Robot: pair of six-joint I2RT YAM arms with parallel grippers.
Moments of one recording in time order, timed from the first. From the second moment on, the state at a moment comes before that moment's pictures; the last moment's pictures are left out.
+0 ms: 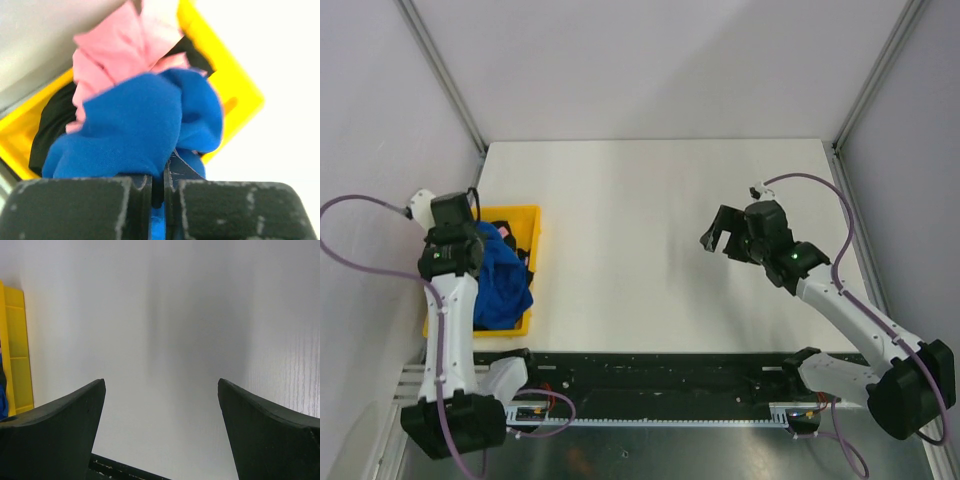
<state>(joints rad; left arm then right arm) 0.22 1.00 1.00 -0.75 -0.45 -0.59 0.50 1.10 0.88 -0.42 0.08 0.67</state>
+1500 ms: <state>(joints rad) -0.74 1.66 1.53 -0.62 -0.14 -0.42 0.50 1.07 0.90 -0.59 0.23 0.65</state>
